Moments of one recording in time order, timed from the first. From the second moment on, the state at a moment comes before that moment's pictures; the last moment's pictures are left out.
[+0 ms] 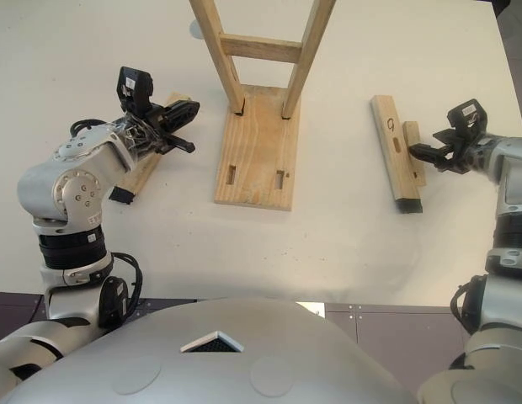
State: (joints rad) left arm -0.23 0.27 0.09 -0.30 -0.42 1.01 -0.39; right arm -0.29 -0.84 -0.07 0.45 0.06 0.55 0.91
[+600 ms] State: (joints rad) left arm -0.23 0.22 0.13 -0.35 -0.47 0.94 -0.32; right arm -0.22 -0.87 -0.02 0.36 0.04 0.56 0.93
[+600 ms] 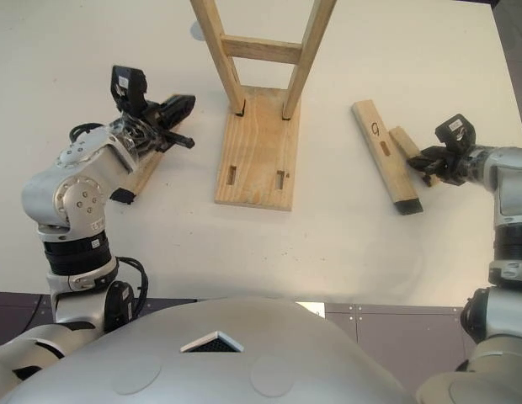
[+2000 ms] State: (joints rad) left arm -0.81 0.21 0.22 -0.09 -1.07 0.91 -0.27; right arm -0.41 -0.37 0.10 -0.46 0.23 0.36 0.44
